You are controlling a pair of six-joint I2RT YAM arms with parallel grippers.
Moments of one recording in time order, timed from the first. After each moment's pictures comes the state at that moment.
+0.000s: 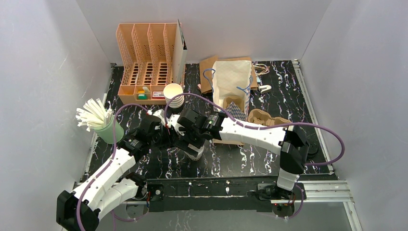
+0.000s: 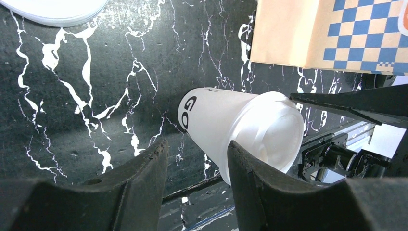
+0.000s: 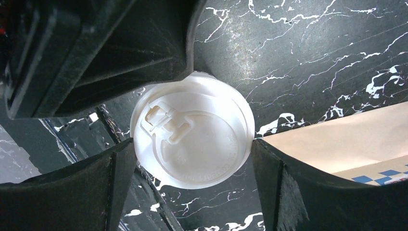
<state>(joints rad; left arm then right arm) -0.51 0.85 0.62 -0.57 0.16 -0.73 1.19 1.76 1.52 -0.81 -0.01 -0.06</state>
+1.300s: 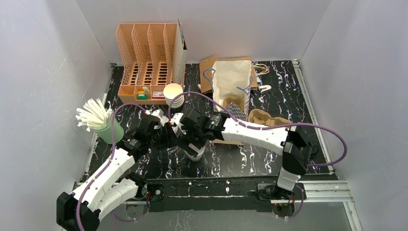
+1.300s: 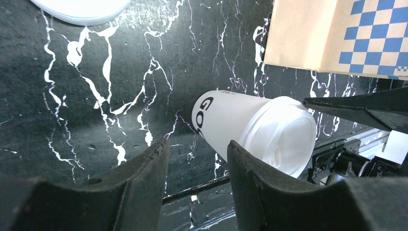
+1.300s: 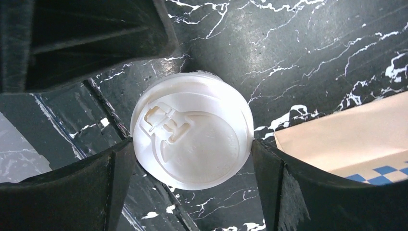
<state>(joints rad) -0.49 0.85 0.63 -0.62 0.13 -0.71 1.17 1.72 1.46 -0.75 -0.03 0.02</state>
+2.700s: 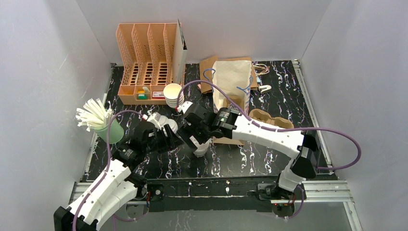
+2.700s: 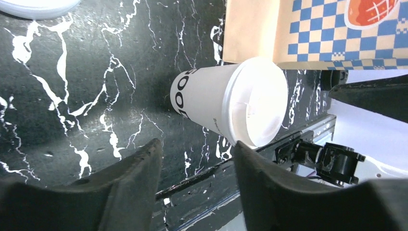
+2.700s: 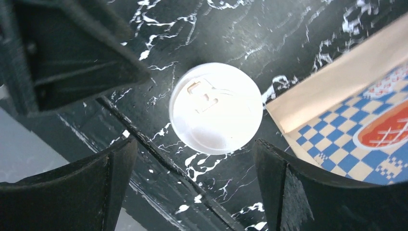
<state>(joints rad) -0.49 0.70 0.54 -0.54 0.21 -0.79 1.20 1.65 1.56 -0.90 0.15 0.32</state>
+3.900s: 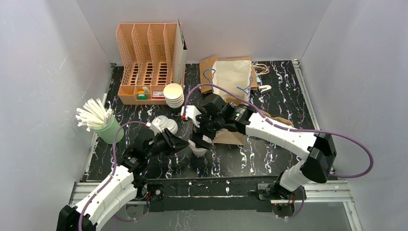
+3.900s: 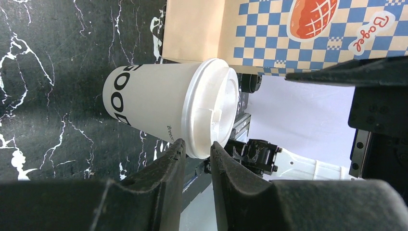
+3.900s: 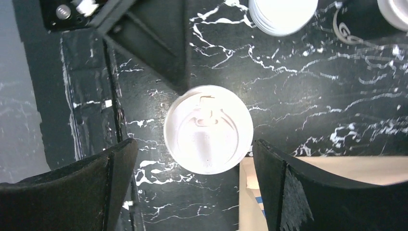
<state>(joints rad) -0.49 0.64 0.29 -0.11 0.37 -1.16 1.03 1.54 1.37 -0.66 -0.32 -0.27</state>
